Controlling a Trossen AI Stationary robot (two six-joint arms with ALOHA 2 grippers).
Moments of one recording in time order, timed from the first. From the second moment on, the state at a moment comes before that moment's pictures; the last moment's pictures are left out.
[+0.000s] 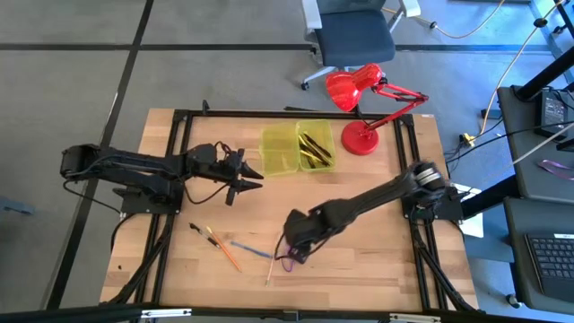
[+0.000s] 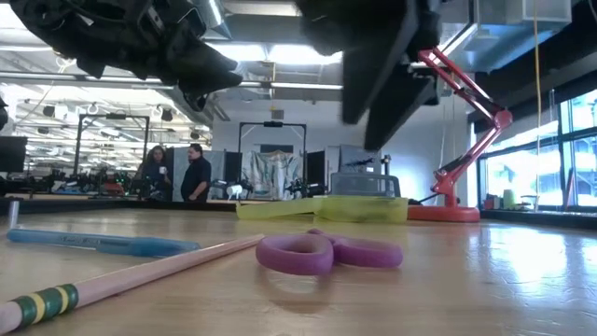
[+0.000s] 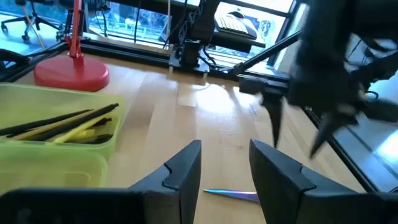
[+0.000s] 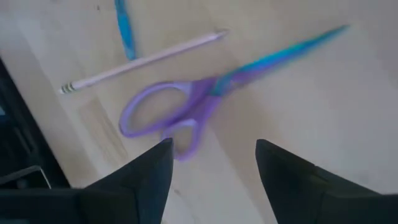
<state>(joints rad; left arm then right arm) 0.17 1.05 0.40 0.45 0.26 -0.19 0.35 1.98 1.57 -0.81 0.00 0.90</state>
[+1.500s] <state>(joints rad) 0.17 1.06 0.39 0.29 0.26 -0.09 0.44 2.34 1.88 -0.90 0.03 1.40</state>
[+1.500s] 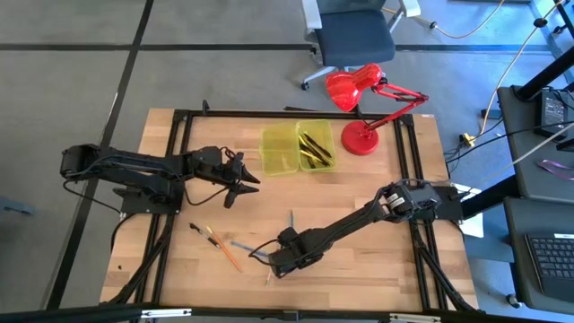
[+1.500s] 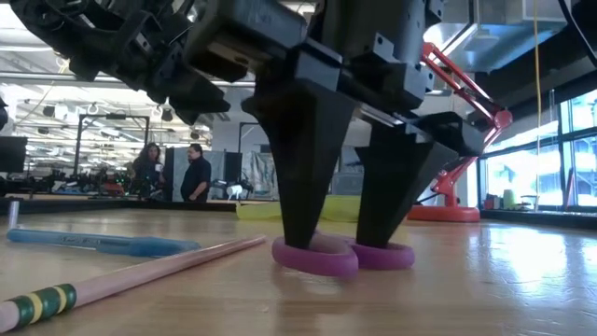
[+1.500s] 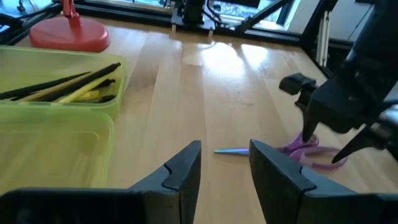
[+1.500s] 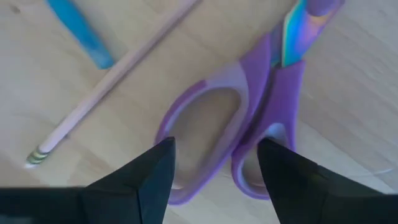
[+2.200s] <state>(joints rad) 0.17 1.06 0.39 0.28 0.26 -0.06 0.44 2.34 1.88 -1.04 0.09 1.41</state>
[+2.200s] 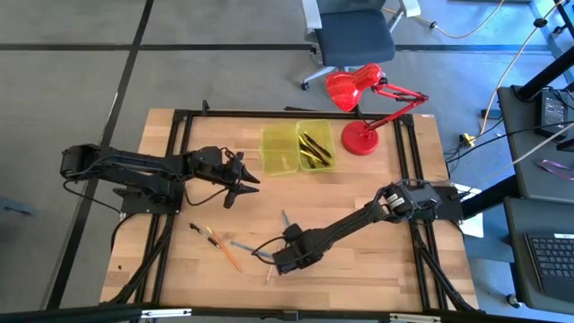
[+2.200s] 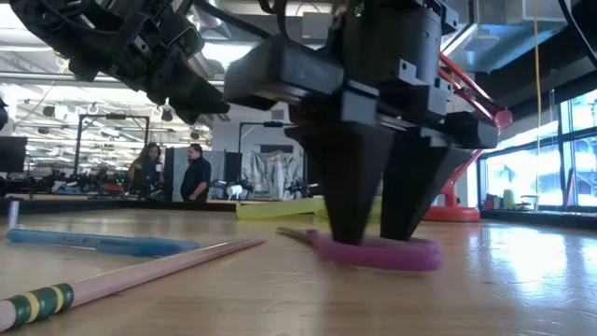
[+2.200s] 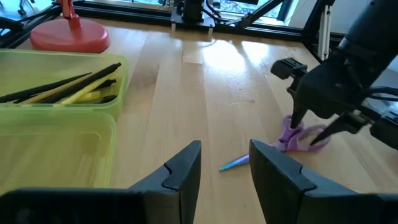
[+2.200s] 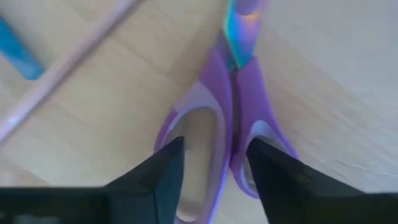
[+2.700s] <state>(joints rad) 0.17 1.06 0.39 0.28 0.26 -0.06 0.44 2.34 1.88 -1.07 0.08 1.40</state>
